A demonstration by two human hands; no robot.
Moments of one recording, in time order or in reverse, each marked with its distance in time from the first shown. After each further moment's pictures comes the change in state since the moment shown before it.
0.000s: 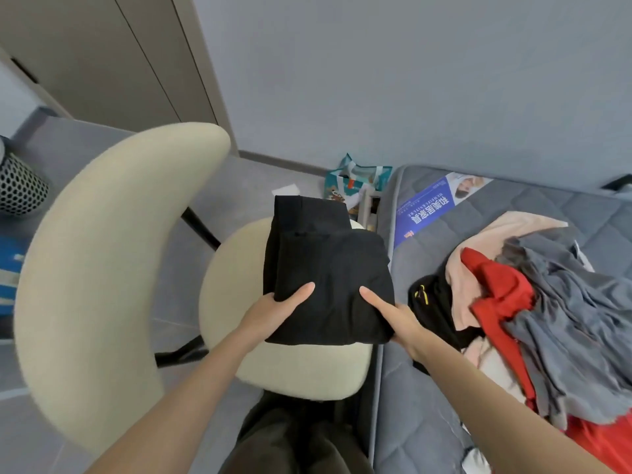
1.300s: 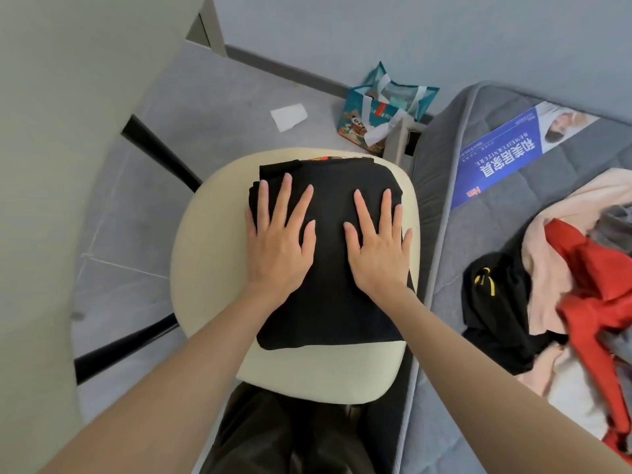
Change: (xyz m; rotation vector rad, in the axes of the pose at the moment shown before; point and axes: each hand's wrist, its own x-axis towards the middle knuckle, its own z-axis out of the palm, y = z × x) left_hand 0.171 -0.038 0.003 0.829 0.615 0.575; right_hand 0.163 0.004 0.098 -1.094 0.432 -0.597
